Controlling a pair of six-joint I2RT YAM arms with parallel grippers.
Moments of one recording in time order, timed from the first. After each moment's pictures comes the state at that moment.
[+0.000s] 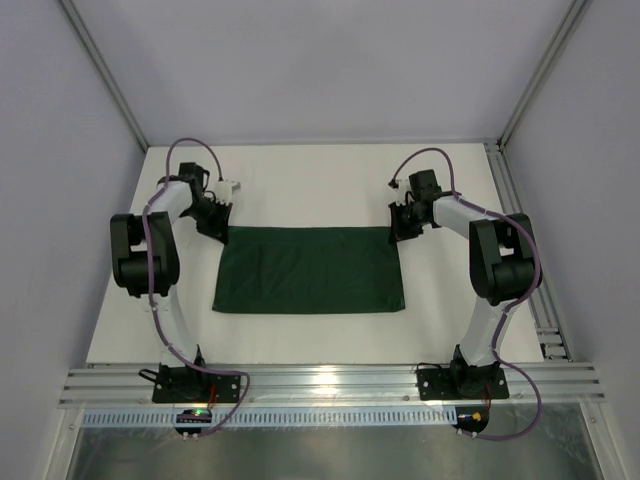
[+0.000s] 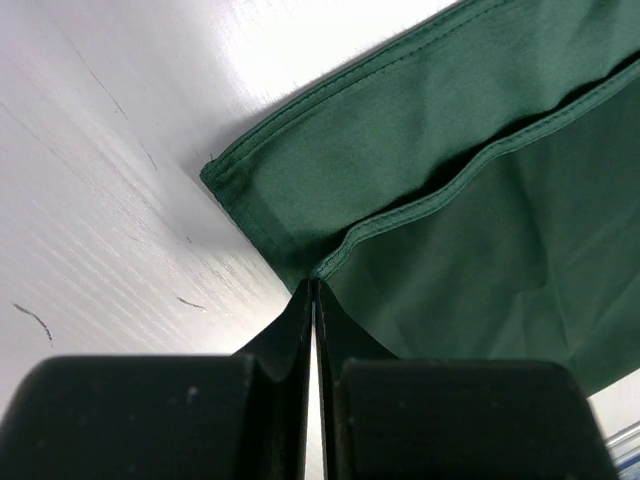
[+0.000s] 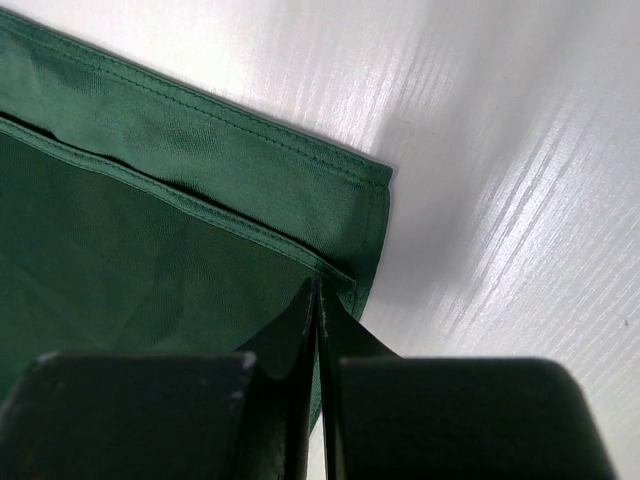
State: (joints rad) left arm 0.05 2.00 1.45 -0.81 0.38 0.44; right arm 0.18 1.89 1.20 -0.41 -0.32 0.00
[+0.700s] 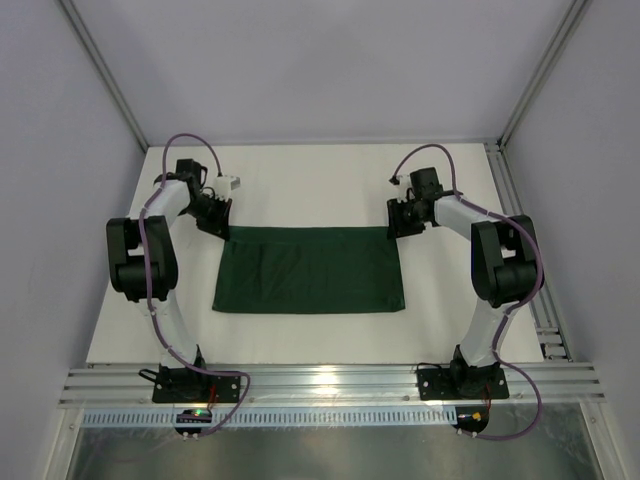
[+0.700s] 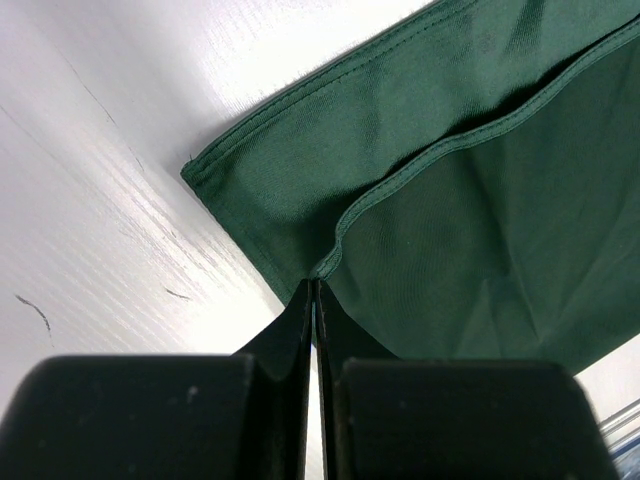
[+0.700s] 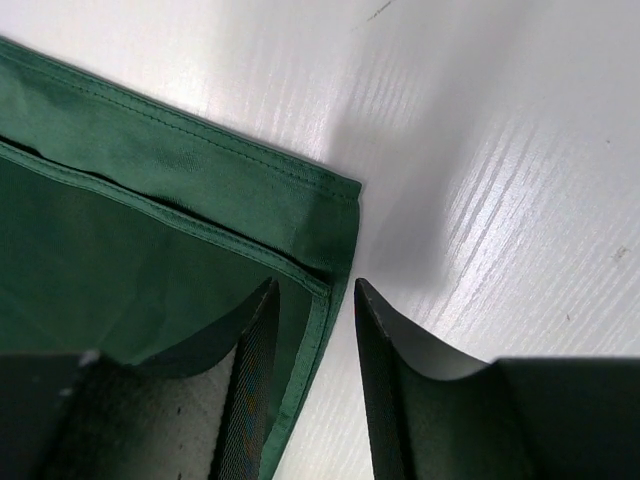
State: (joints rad) left arm 0.05 1.95 1.45 -0.83 0.43 0.44; right arm 0.18 1.86 1.20 -0.39 -0.27 -0.03
